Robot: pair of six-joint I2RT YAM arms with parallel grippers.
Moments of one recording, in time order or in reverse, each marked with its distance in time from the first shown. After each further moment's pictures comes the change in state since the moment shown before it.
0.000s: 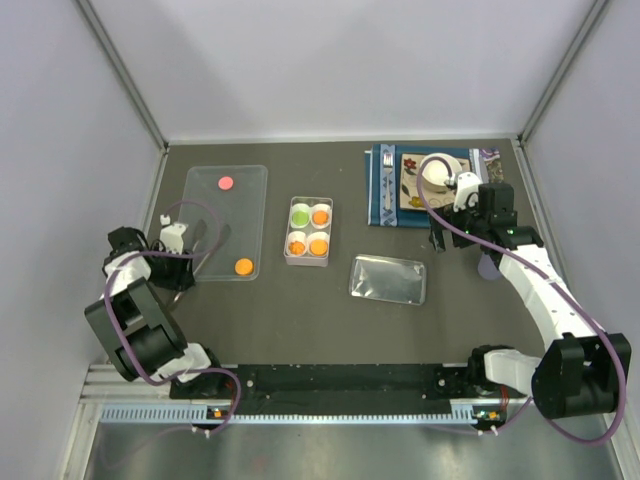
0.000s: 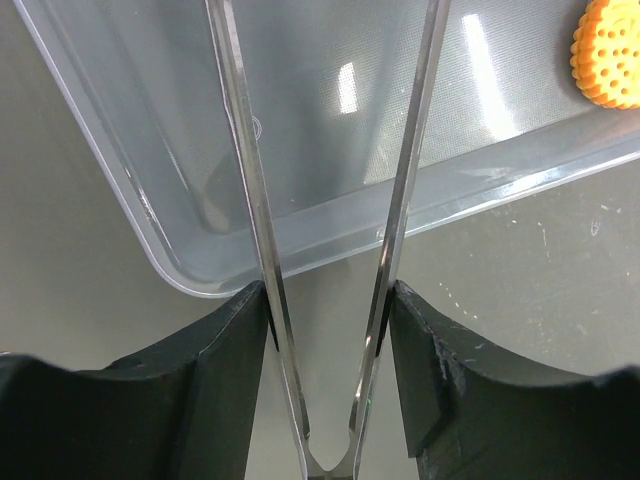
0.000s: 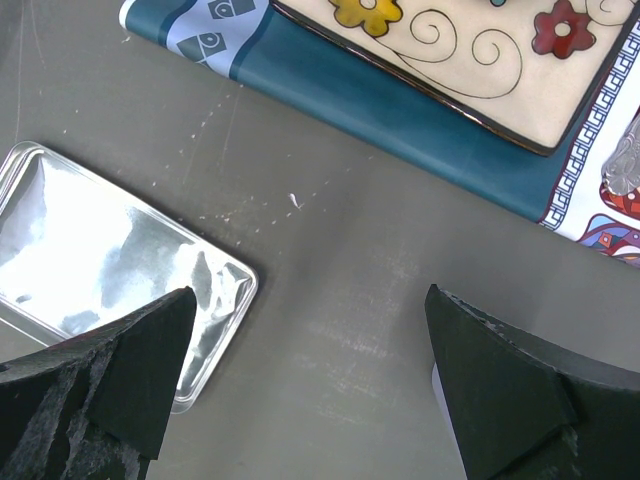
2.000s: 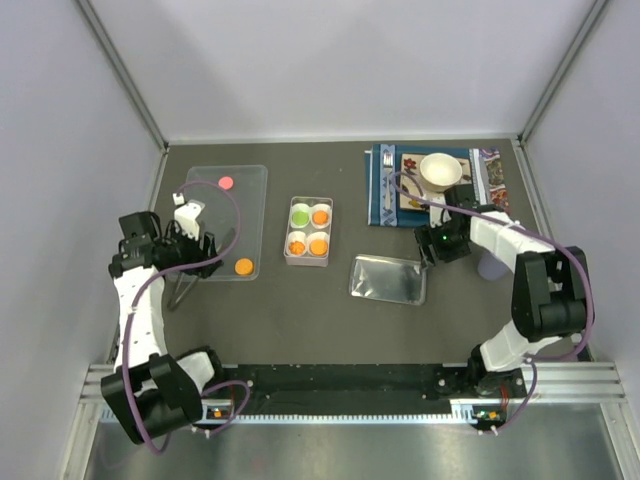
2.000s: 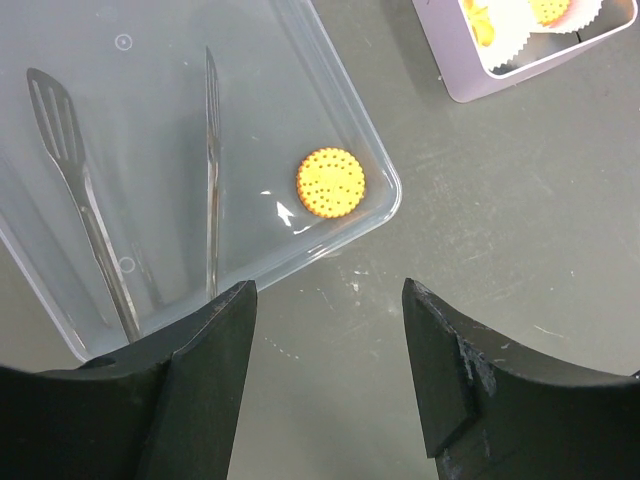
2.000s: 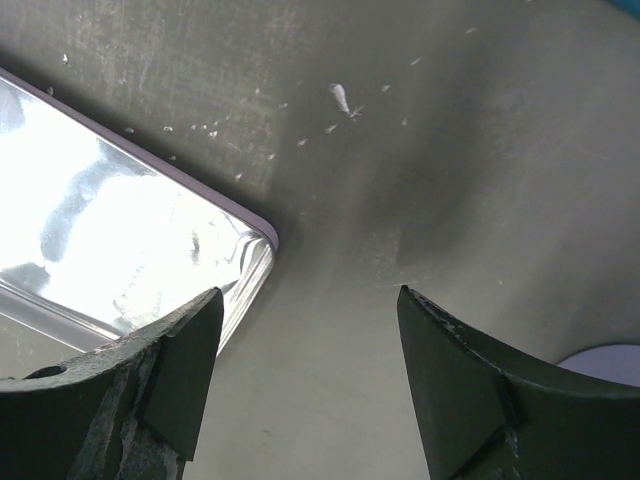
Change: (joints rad) left arm -0.214 -0.356 0.079 -0.183 0.195 -0.201; right arm 0.048 0.414 0.099 -0.175 0.011 0.016
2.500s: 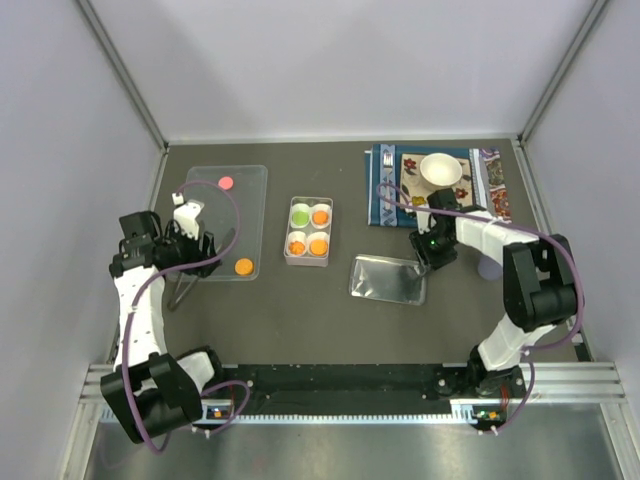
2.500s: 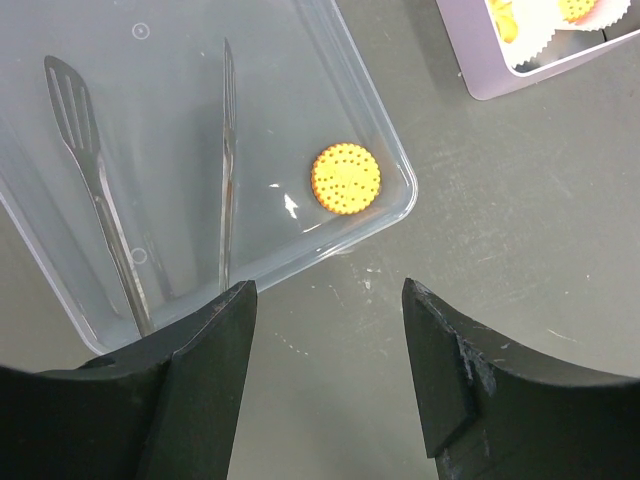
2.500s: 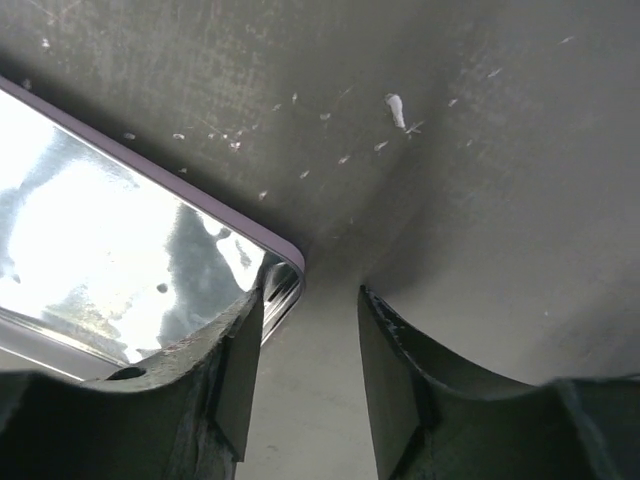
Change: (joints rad) left arm -0.009 0.005 -0.003 0.023 -0.039 -0.017; right arm 0.084 0.080 0.006 0.001 0.051 0.014
